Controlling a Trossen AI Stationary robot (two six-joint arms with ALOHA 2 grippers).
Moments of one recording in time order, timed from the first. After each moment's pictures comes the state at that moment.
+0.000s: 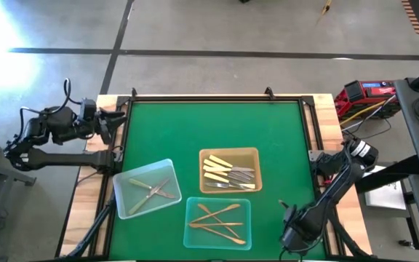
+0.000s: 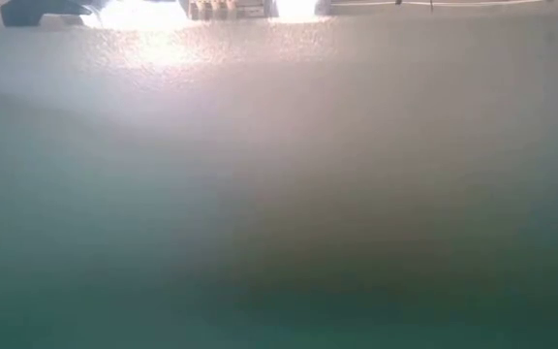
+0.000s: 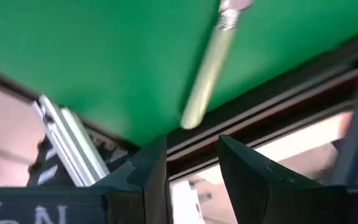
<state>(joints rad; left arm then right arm) 0.12 0.41 1.02 -0.91 -0.39 -0.50 0.90 1.73 1.17 -1.11 -0.54 1.51</state>
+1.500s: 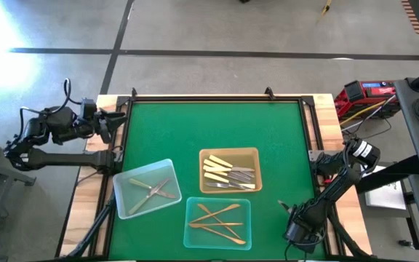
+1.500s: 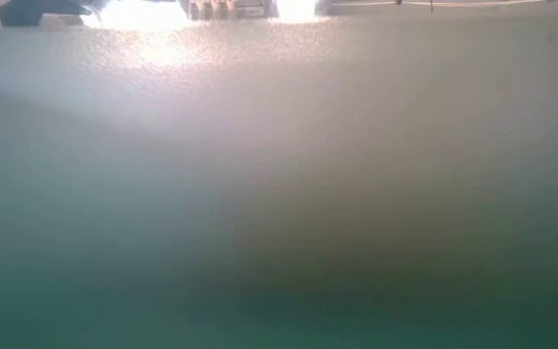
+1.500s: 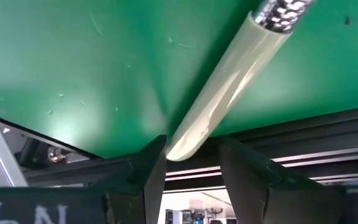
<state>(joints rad) 0.12 0.41 1.02 -0.91 -0.38 -0.56 0.97 1.73 0.84 -0.65 -0.74 1.47</state>
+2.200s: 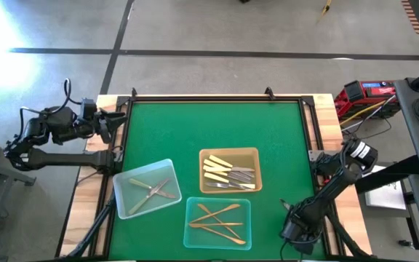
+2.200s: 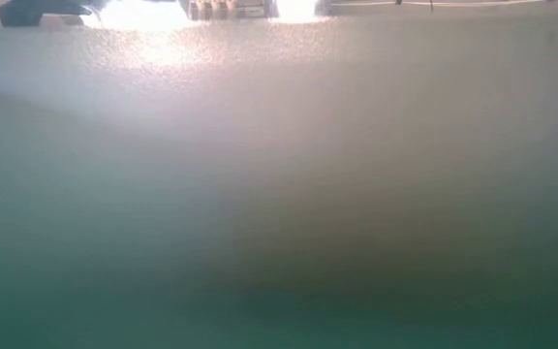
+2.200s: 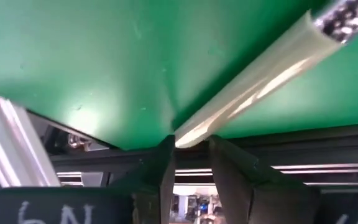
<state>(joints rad) 0.12 0.41 1.02 -0.91 -0.38 -0.56 0.92 1.75 0.83 -0.58 -0.79 1.43</state>
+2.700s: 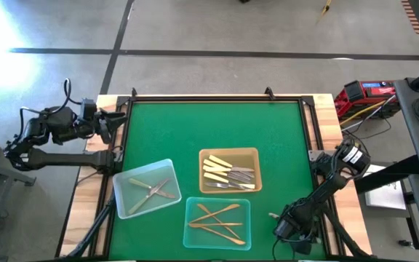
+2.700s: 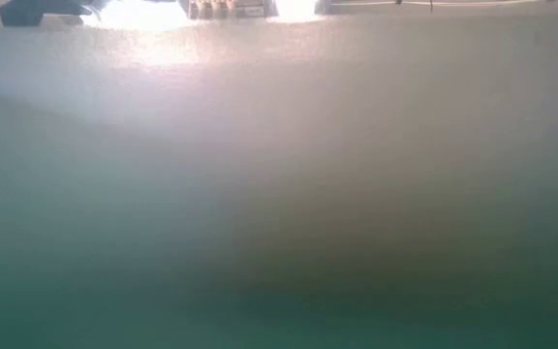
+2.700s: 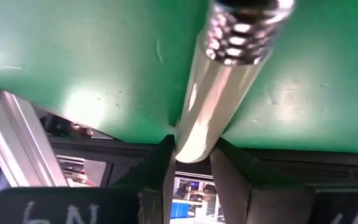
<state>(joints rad) 0.12 0.41 1.02 -0.91 -0.38 -0.54 0.85 1.88 0.84 -0.56 -0.87 1.25</state>
